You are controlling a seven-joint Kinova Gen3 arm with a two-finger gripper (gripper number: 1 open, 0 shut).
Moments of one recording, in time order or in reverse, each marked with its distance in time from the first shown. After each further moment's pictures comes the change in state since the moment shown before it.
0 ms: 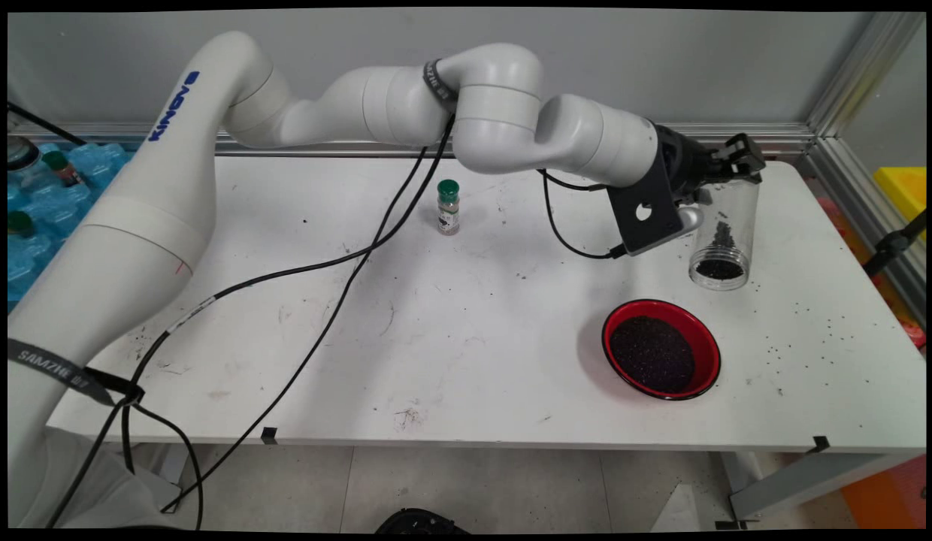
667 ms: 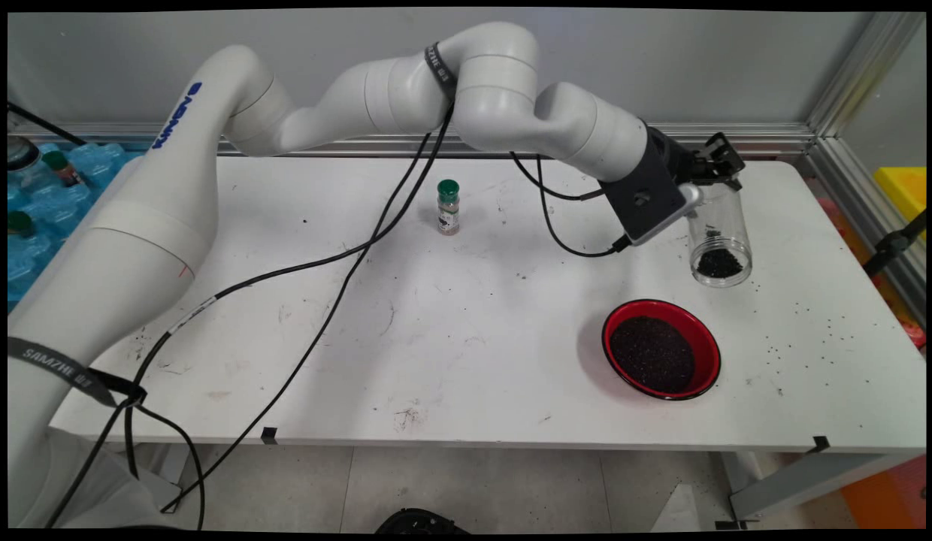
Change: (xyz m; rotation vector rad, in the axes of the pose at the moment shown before) arm -0.018 0.008 0.004 -0.080 0.064 -0.232
